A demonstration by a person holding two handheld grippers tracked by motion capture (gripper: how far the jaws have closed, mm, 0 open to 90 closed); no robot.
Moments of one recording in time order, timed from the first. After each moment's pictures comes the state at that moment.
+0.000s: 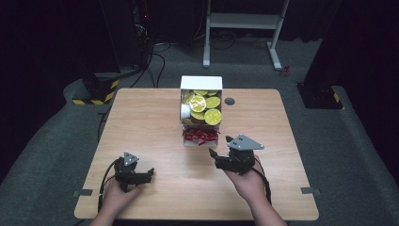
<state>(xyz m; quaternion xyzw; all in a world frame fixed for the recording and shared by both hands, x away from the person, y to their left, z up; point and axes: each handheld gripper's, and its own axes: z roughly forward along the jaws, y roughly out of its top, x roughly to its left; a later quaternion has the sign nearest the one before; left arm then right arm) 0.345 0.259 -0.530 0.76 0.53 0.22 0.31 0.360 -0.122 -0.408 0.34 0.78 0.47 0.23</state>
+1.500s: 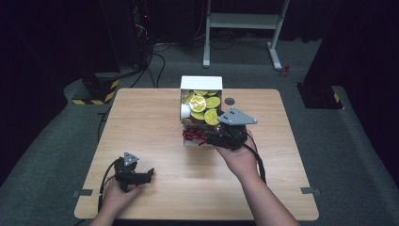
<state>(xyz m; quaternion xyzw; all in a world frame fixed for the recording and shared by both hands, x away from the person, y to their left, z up) 0.345 0.259 -0.530 0.76 0.53 0.22 0.31 0.389 -0.089 -0.337 0.31 0.77 0.50 0.27</state>
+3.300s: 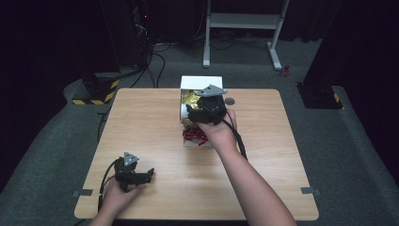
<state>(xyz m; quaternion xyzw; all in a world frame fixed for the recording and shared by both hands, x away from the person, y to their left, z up) 0.345 0.259 -0.530 0.76 0.53 0.22 0.31 0.461 -0.034 -0.331 0.35 0.79 0.43 0.27</state>
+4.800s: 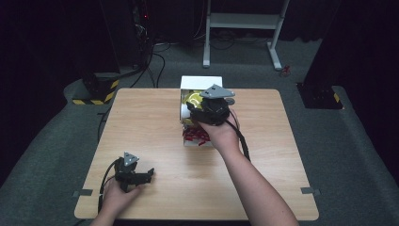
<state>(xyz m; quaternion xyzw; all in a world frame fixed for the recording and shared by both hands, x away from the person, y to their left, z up) 0.345 0.258 -0.531 0.76 0.53 0.23 0.32 0.447 -0.044 -0.320 0.32 0.77 0.48 0.26</state>
